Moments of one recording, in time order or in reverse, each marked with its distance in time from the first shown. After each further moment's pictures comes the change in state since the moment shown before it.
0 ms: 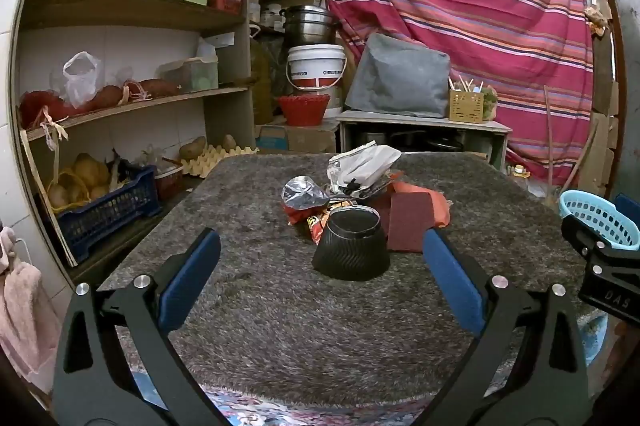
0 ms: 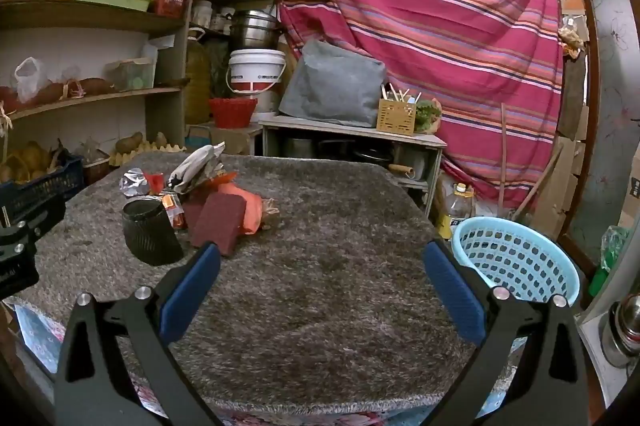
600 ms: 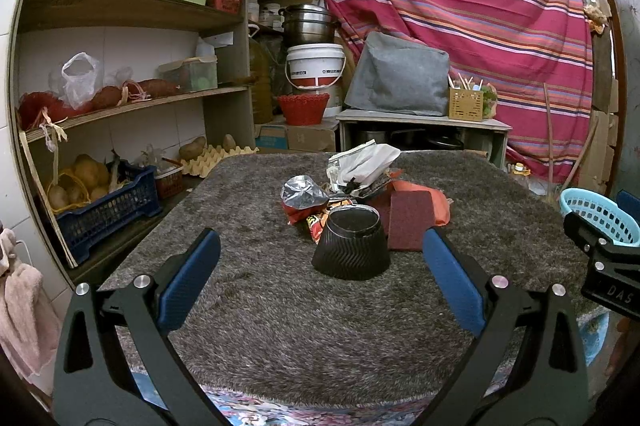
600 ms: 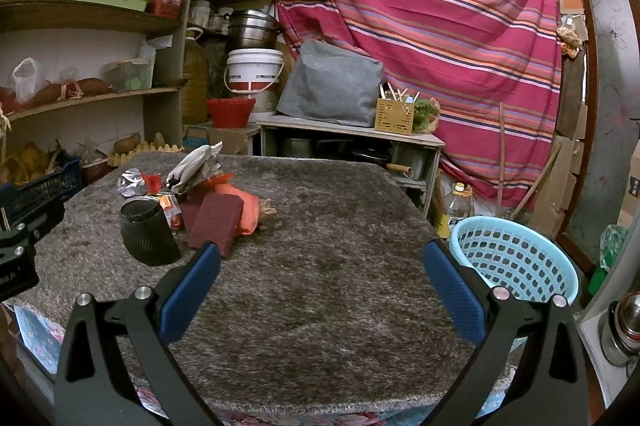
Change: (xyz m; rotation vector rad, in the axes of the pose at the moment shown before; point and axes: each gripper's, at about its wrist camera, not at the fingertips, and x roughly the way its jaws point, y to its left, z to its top) left arm 0.001 0.001 0.001 0.002 0.003 0.002; right arm 0.001 -0.004 0.002 0.004 0.002 -0.003
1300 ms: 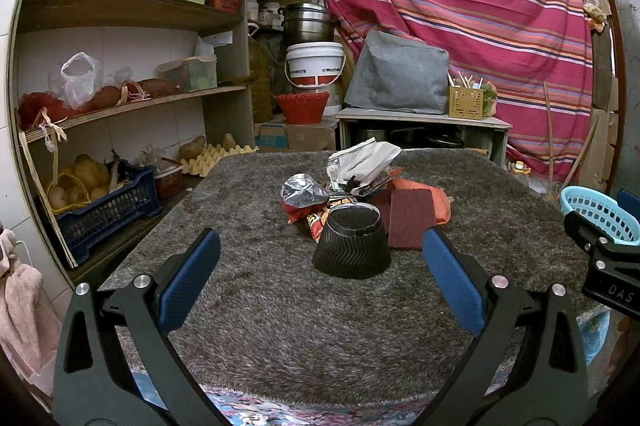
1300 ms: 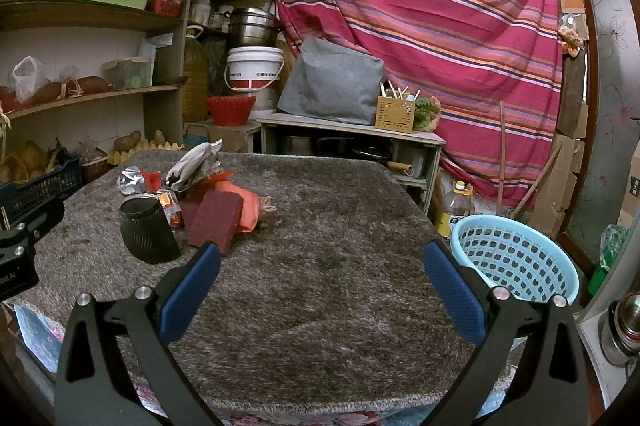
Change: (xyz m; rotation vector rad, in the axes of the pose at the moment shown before) left arm 0.001 0.002 0.000 0.002 0.002 0.000; right arm 0.002 -0.001 -0.001 0.001 0.004 -0.001
